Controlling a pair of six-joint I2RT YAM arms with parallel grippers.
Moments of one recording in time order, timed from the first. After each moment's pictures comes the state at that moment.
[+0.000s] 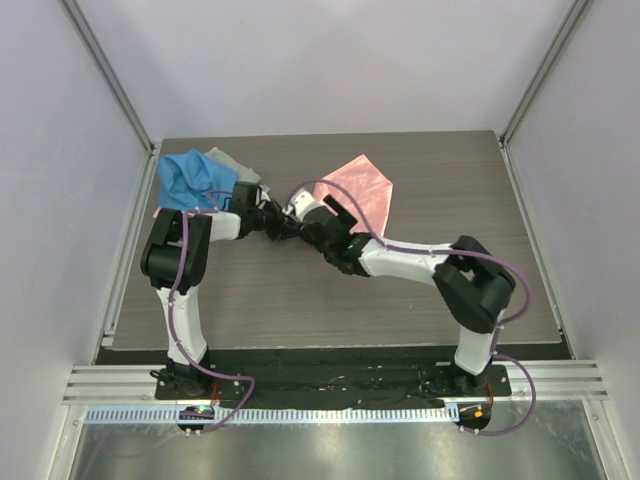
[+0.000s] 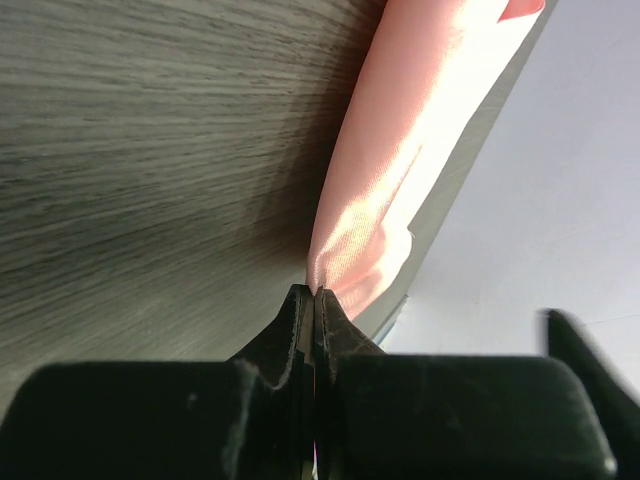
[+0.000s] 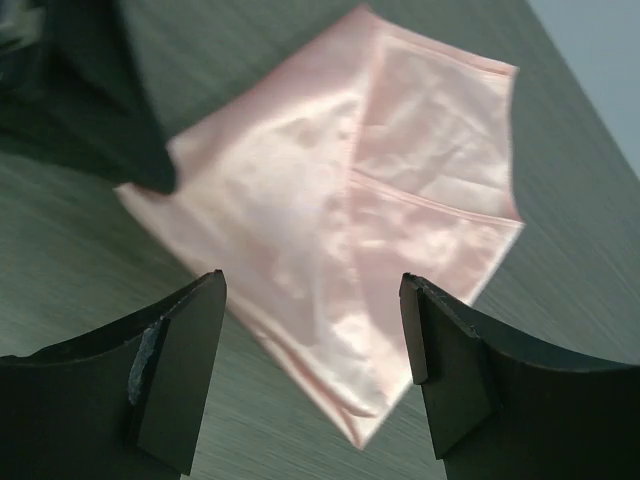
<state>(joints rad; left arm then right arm) -0.23 2.03 1.11 0.12 0.69 -1.03 0.87 1.77 1.15 0.07 0.61 -0.27</state>
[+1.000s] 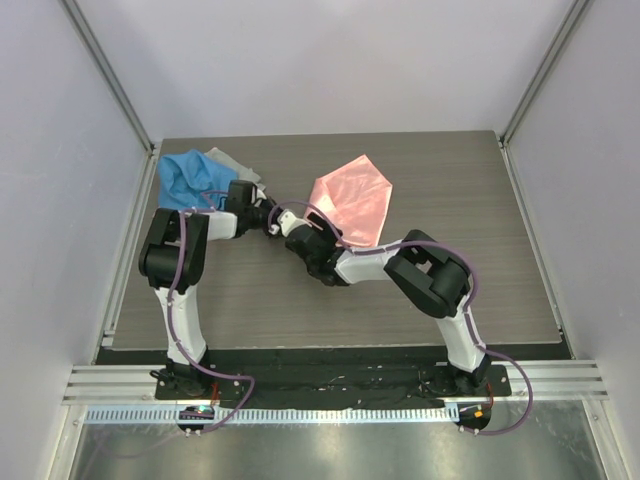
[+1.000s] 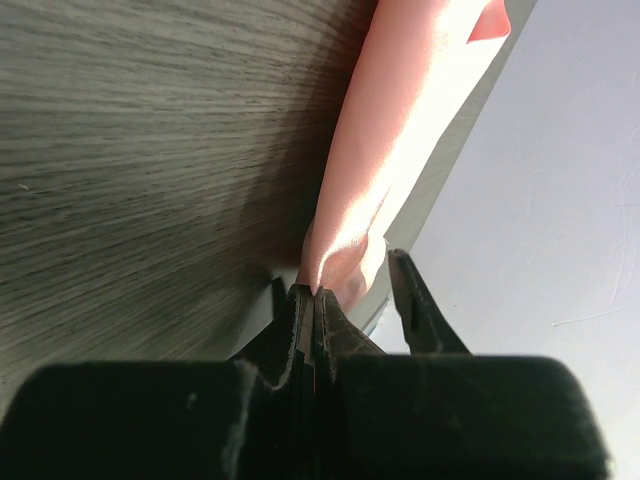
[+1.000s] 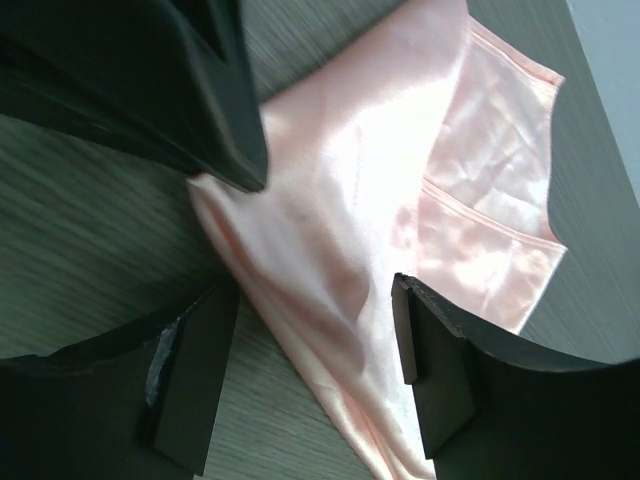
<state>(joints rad) -0.21 2.03 1.11 0.15 0.72 -1.07 0.94 2.09 1.22 0.25 0.67 -0.36</state>
